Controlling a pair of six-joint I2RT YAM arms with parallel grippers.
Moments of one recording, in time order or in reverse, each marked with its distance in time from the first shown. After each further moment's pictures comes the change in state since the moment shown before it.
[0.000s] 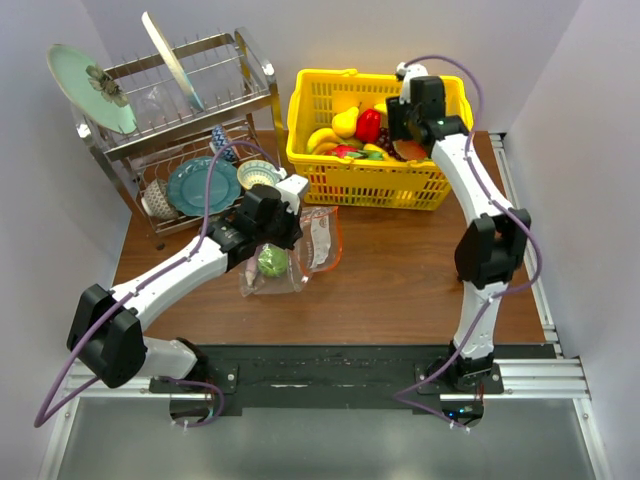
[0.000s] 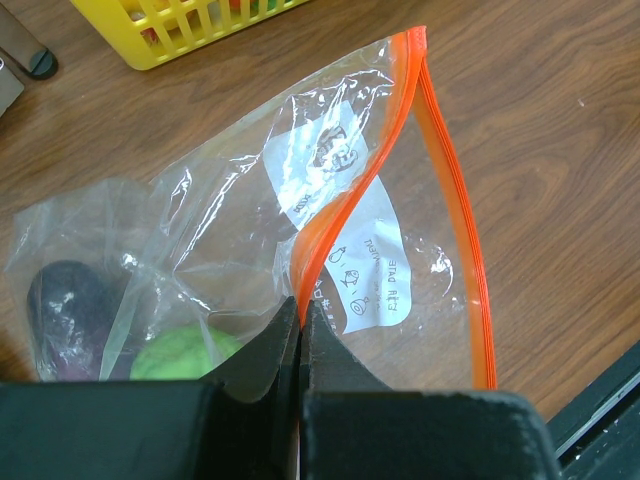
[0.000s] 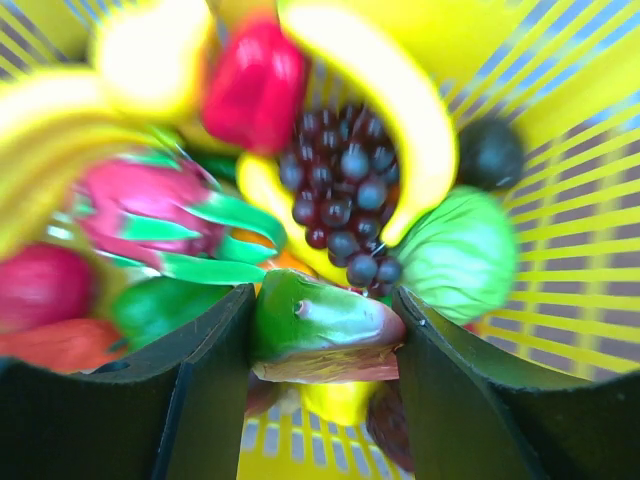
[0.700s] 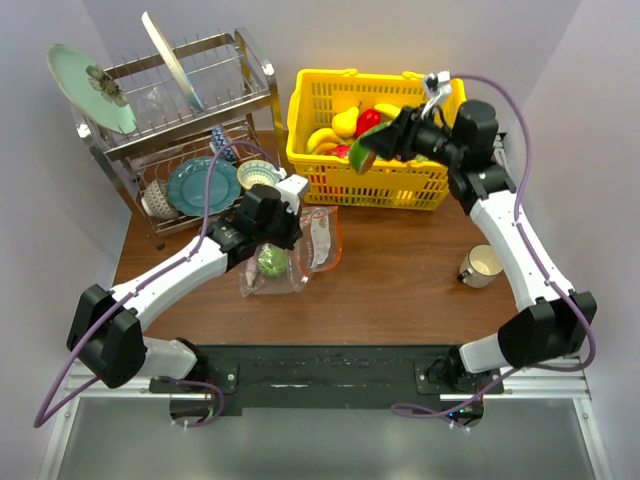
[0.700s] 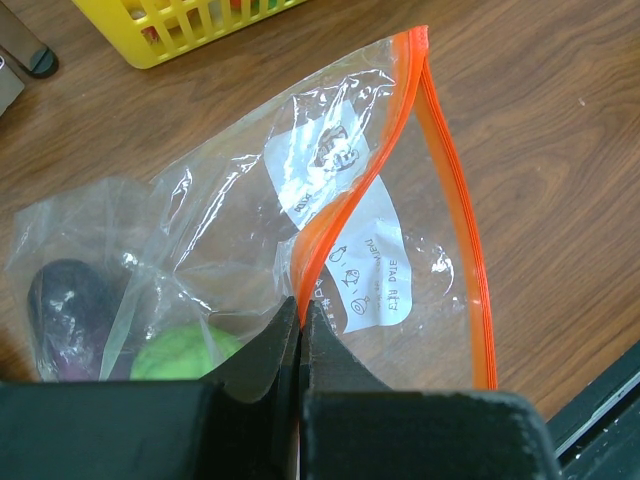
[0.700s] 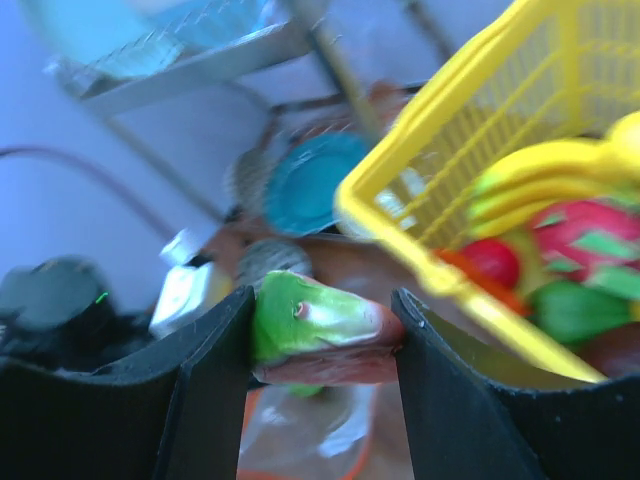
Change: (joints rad) left arm 0.001 -0.001 0.000 -0.003 0.000 0.000; right arm 0.000 -0.592 -0.544 0.405 -0.753 0.457
